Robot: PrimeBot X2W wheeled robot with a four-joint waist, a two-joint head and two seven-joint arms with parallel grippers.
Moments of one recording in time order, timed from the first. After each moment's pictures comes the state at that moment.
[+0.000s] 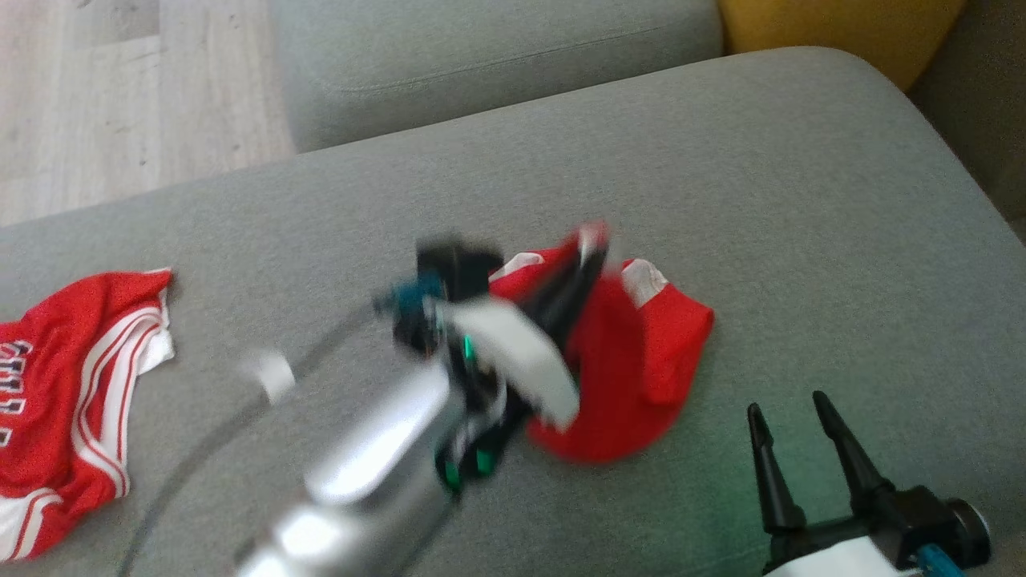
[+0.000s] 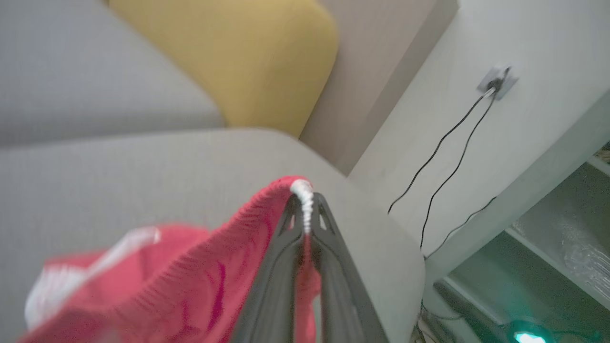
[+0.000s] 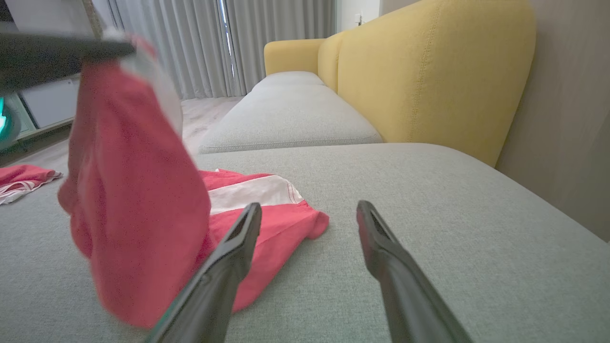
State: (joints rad) left arm -0.52 0.06 -0.82 0.30 -0.86 -0.02 0.14; right arm 0.19 -0.04 0.08 0.09 0.03 0.12 -0.26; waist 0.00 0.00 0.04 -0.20
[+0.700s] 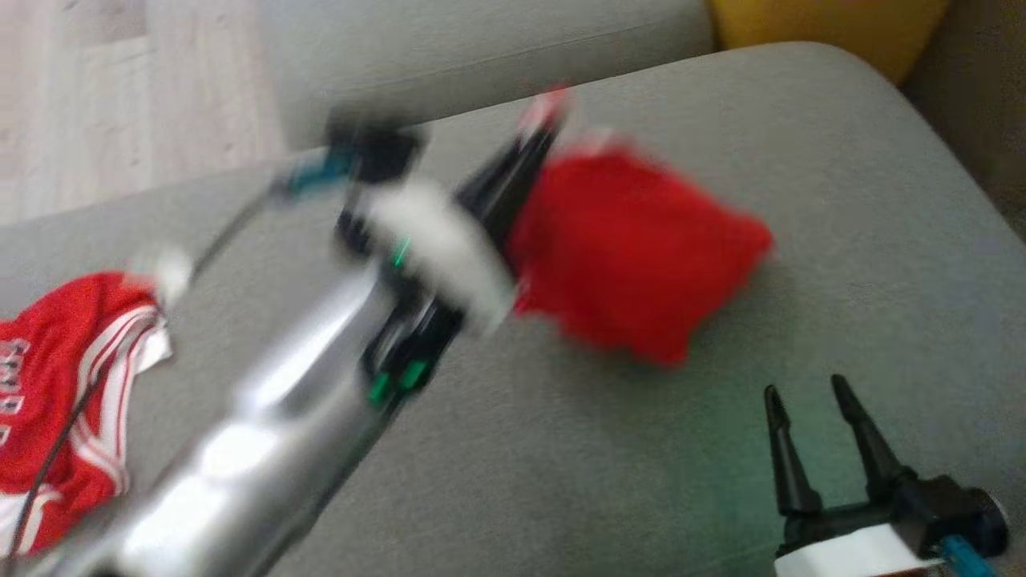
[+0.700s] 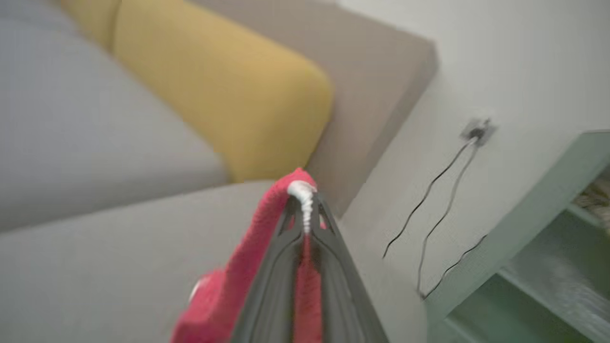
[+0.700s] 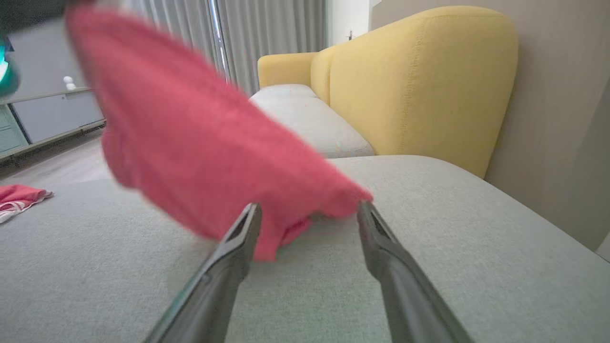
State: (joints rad) left arm -0.85 0.15 -0.86 0.37 -1.13 -0.10 0.08; right arm 0.18 -0.04 0.06 0.06 0.05 0.12 -0.26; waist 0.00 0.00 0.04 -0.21
